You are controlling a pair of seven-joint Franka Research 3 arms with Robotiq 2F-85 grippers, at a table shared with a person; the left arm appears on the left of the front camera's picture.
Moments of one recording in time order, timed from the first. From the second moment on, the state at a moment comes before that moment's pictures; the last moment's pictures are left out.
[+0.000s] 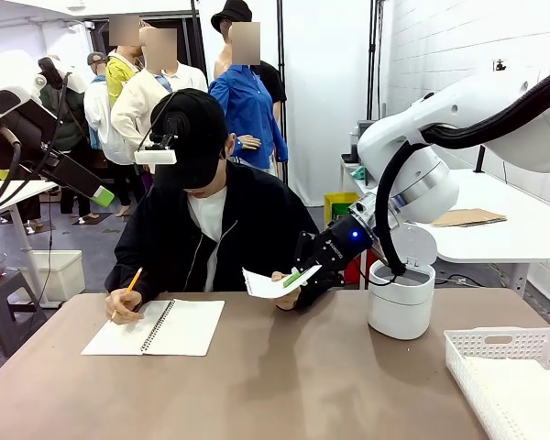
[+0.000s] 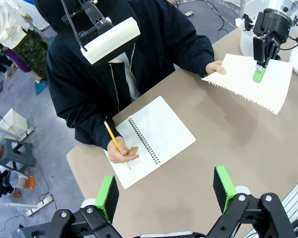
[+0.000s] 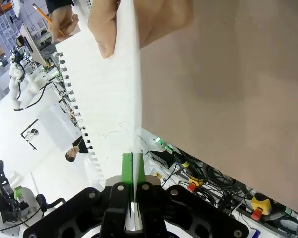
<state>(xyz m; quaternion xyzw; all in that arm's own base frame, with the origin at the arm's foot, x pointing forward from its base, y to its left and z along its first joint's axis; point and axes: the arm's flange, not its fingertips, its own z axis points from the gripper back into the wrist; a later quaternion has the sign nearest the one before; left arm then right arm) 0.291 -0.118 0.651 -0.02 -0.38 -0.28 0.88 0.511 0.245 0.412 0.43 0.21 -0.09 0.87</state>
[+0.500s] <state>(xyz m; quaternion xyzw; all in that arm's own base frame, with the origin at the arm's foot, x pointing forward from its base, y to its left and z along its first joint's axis) 0.291 -0.118 0.651 -0.02 -0.38 -0.28 0.88 0.509 0.240 0.423 0.44 0.21 -0.09 0.87</state>
